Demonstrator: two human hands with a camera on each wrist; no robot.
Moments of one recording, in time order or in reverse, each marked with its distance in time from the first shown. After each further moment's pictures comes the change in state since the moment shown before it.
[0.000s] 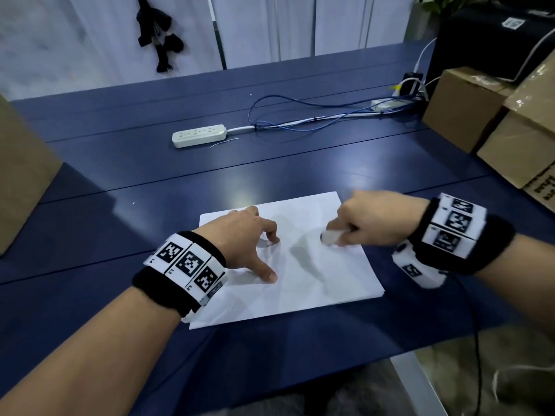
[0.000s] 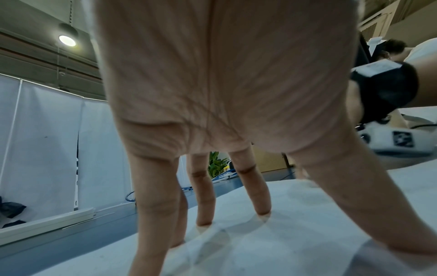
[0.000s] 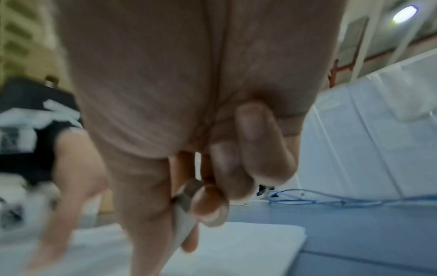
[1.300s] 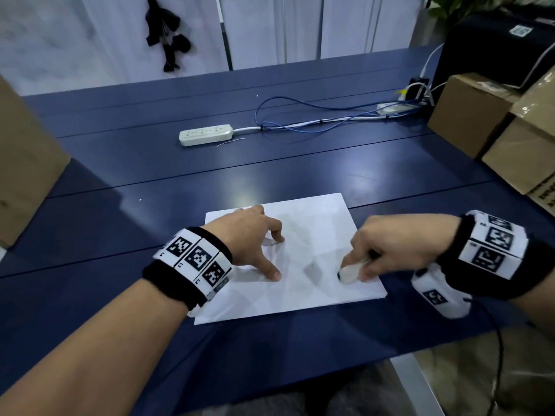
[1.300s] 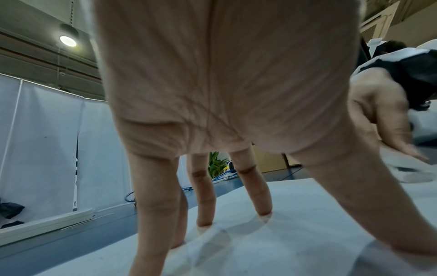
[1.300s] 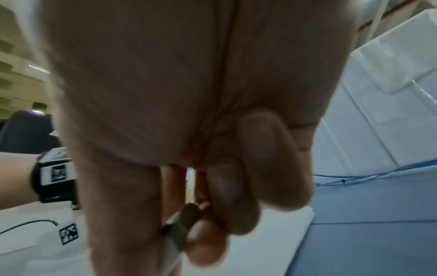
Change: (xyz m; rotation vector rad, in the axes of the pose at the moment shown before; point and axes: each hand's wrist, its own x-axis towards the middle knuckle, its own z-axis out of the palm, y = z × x) left_hand 0.003 -0.003 0.002 -0.008 0.004 0.007; right_hand -0.026 -0.006 0.008 0.201 -0.141 -0.122
